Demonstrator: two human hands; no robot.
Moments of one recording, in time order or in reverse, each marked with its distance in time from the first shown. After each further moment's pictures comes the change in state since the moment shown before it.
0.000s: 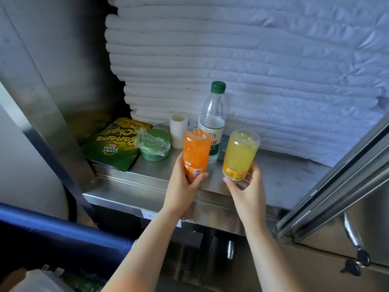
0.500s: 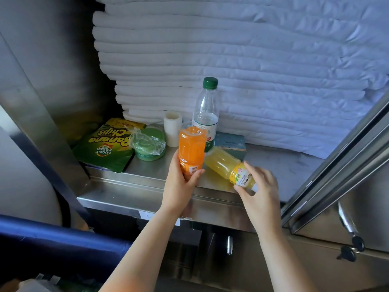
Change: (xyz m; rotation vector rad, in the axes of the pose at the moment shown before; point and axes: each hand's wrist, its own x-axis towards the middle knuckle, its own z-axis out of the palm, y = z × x) left_hand 0.002 -0.005 0.000 0.005 -0.002 0.048; right_hand -0.012 0.007 -0.036 -0.440 0.020 -0.174
